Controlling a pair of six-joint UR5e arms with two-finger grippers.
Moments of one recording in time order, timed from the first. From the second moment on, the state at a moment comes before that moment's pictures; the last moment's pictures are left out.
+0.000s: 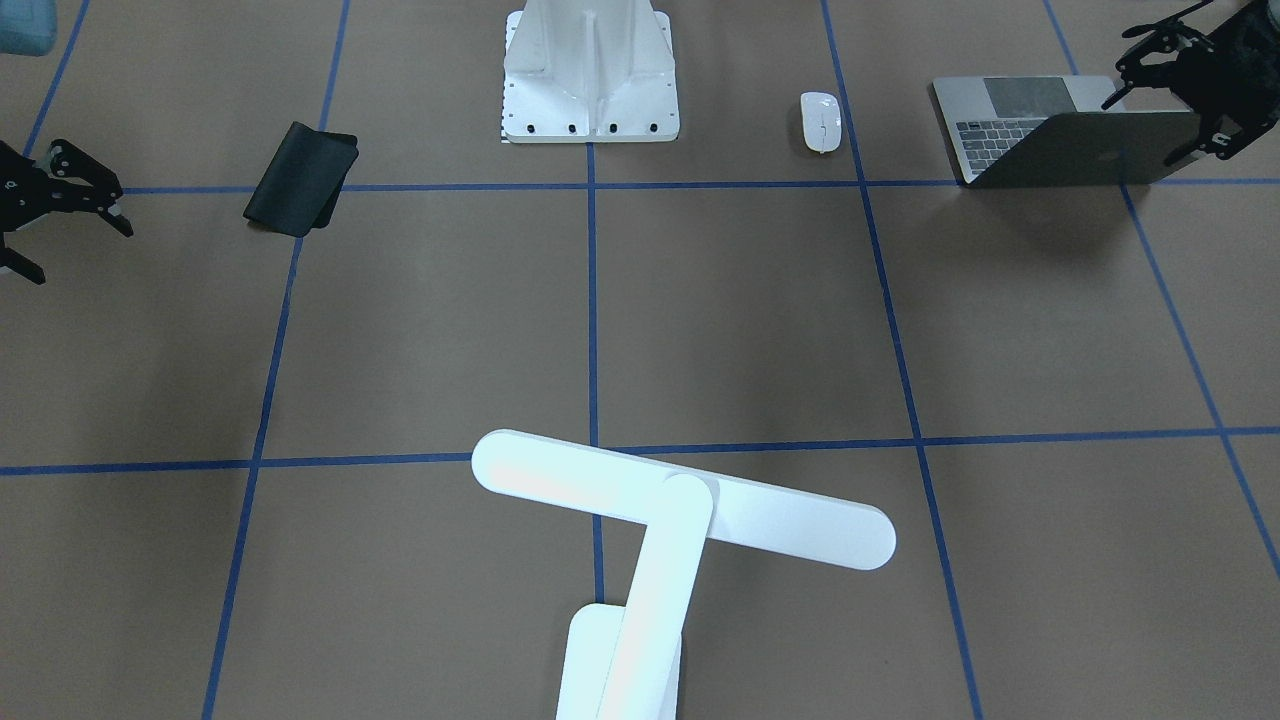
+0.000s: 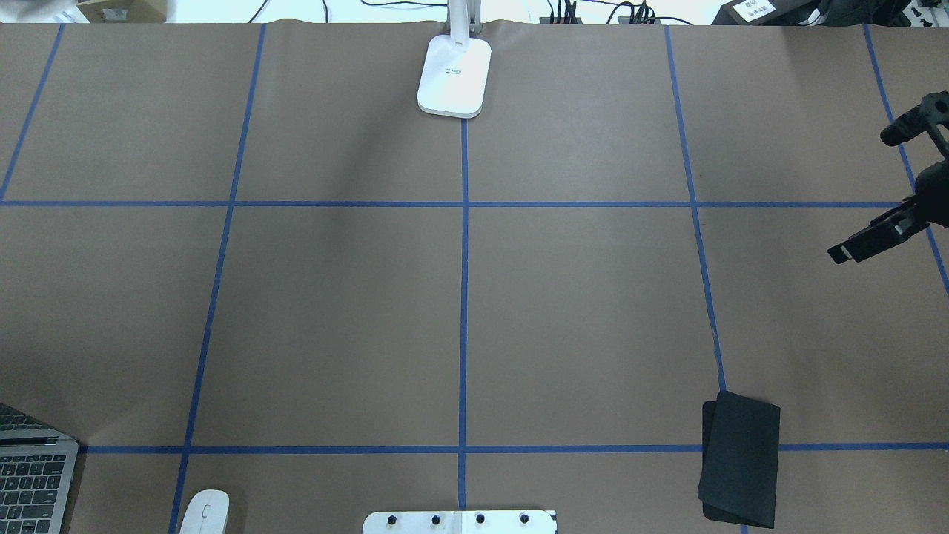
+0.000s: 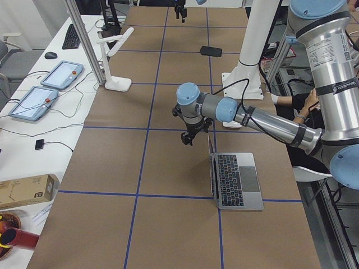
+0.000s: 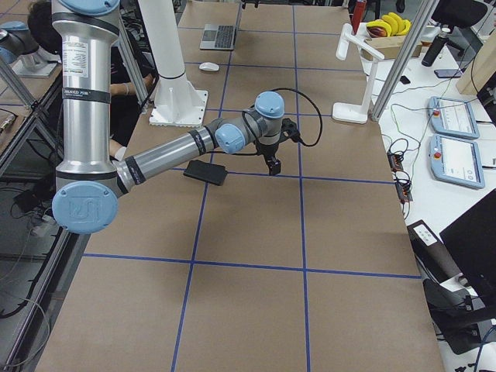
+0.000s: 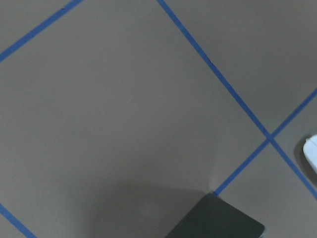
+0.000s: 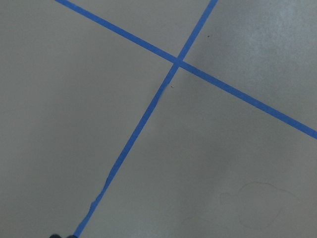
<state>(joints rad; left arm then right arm) -1.19 -1.26 -2.22 -1.45 -2.45 0.47 1.11 -1.62 2.04 -1.45 2.34 0.17</state>
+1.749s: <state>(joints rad) -0.99 -1.22 -2.23 -1.45 -2.35 0.82 1.11 -1.62 2.03 -1.44 2.32 0.17</state>
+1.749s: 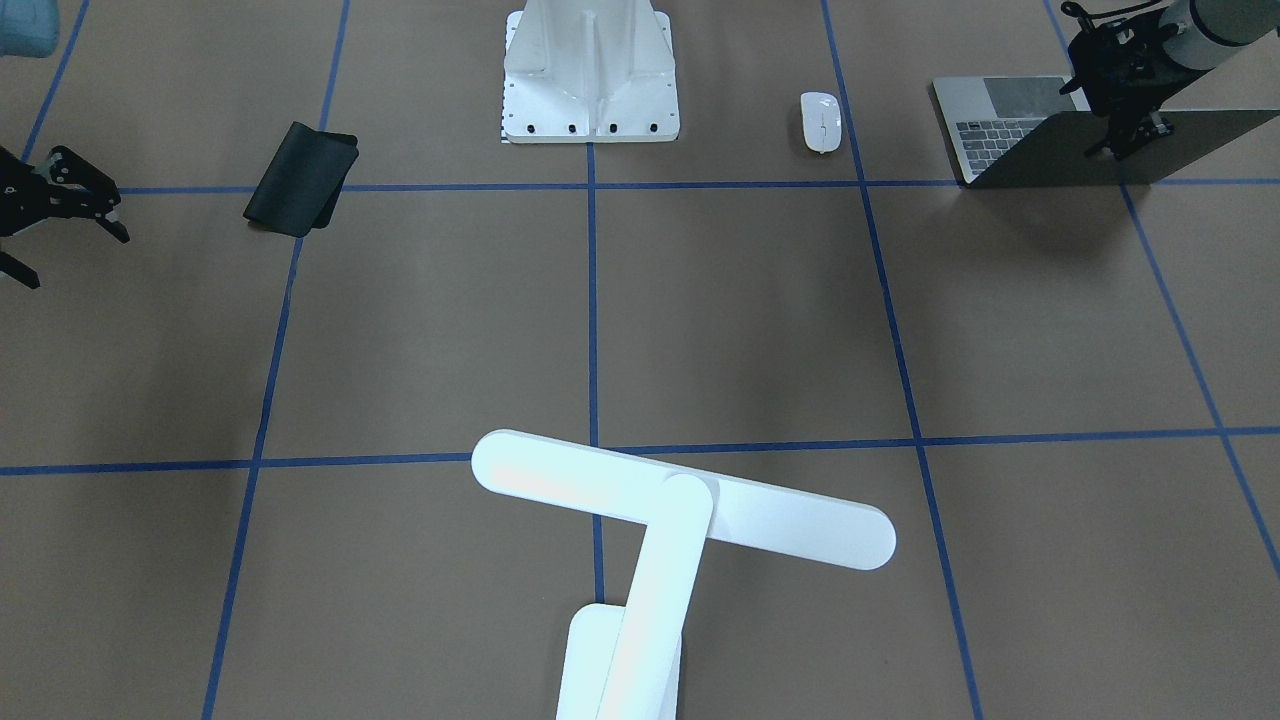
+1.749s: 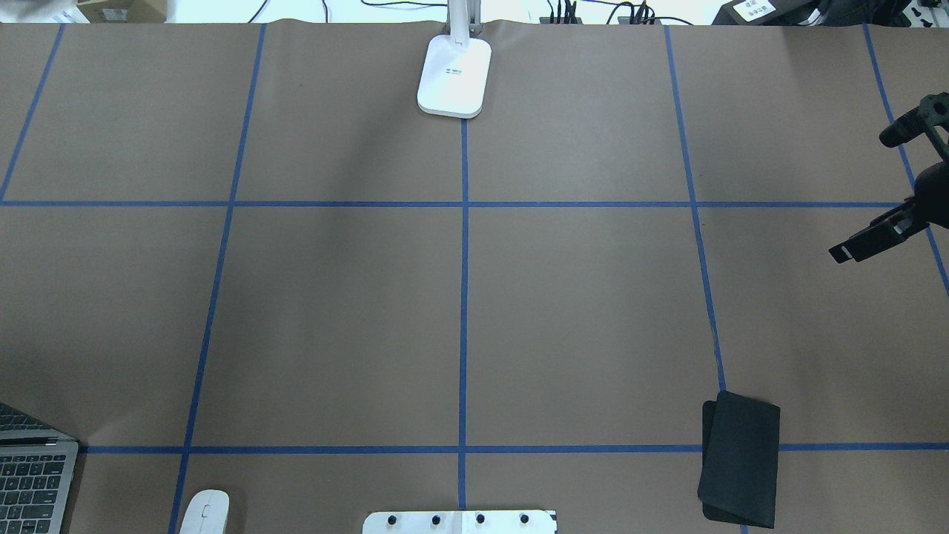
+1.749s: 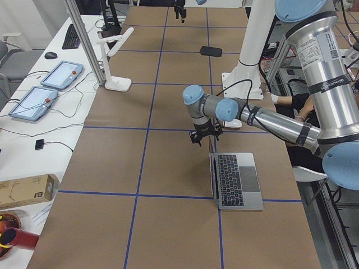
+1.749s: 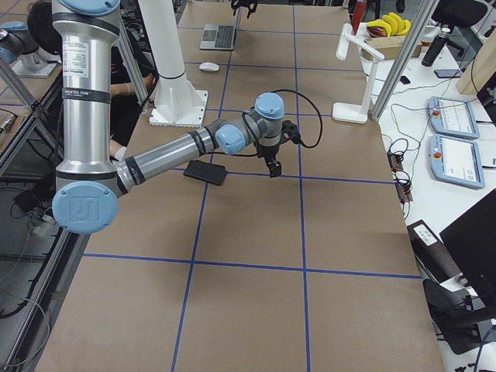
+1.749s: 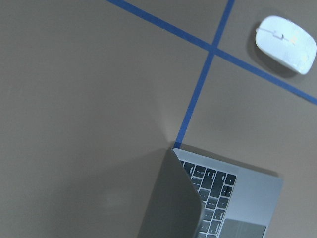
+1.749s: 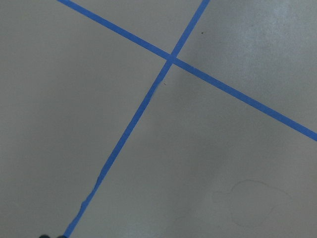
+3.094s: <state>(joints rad) -1.01 -1.18 -2.24 -1.46 -2.34 0.98 1.11 -1.62 2.02 -1.44 2.30 0.17</state>
